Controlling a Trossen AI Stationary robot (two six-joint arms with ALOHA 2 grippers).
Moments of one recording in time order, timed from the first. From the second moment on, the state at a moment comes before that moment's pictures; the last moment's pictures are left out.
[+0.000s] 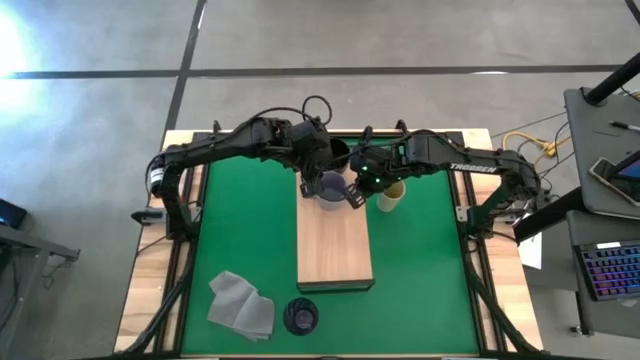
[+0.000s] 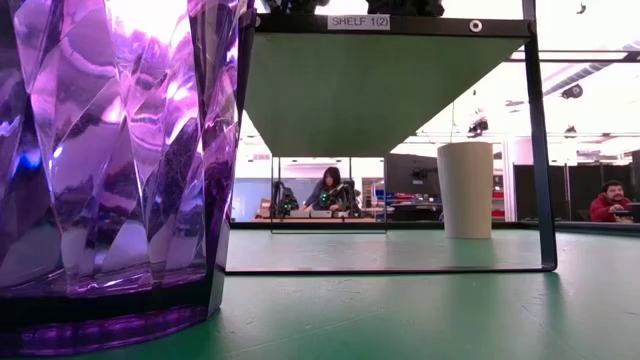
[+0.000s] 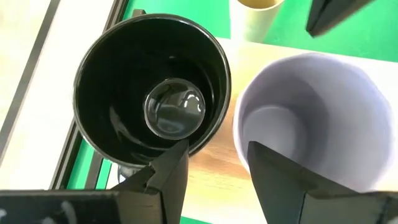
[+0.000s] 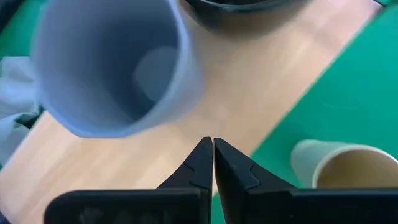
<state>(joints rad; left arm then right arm) 0.20 1.78 1.99 -1.17 -0.11 0.01 -0.10 1.62 1.67 -1.15 0.07 0.73</state>
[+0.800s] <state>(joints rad) 0.17 1.30 1.56 -1.20 -0.06 -0.12 -0.04 1.49 1.65 -1.57 0.29 0.99</state>
